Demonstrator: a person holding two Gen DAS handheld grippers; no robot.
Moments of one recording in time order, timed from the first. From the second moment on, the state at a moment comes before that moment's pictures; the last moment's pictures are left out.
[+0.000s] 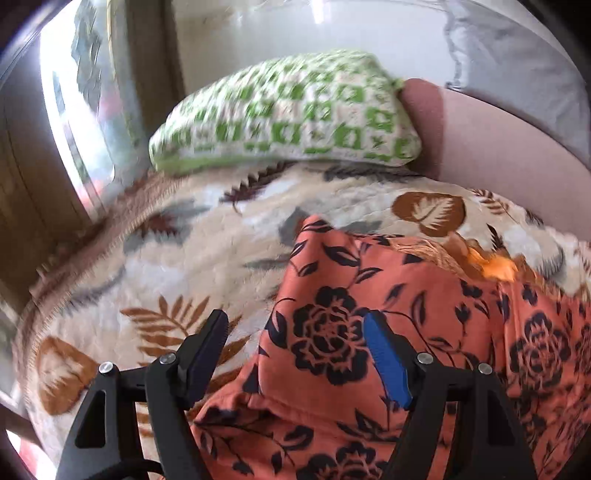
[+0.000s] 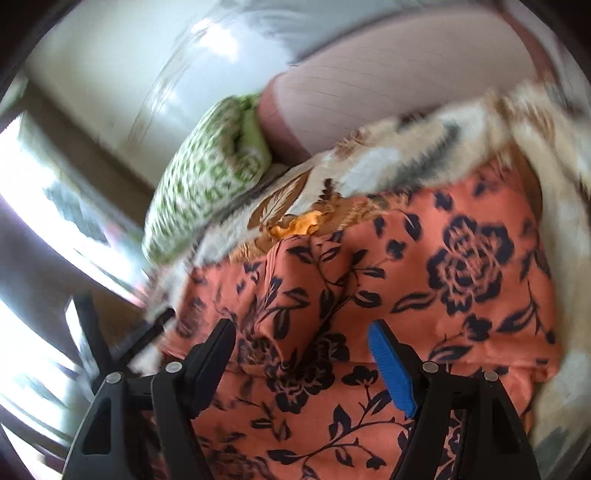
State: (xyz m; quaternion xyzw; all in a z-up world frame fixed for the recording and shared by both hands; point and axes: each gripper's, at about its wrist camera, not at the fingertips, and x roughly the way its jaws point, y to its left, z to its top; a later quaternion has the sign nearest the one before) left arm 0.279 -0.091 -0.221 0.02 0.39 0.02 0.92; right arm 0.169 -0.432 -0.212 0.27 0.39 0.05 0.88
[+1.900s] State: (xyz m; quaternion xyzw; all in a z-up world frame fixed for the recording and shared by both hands) left arm 0.311 -0.132 -0.239 0.03 0.48 -0.09 0.87; right arm 0.170 -0.496 -0.237 0.34 0.46 -0.09 0.81
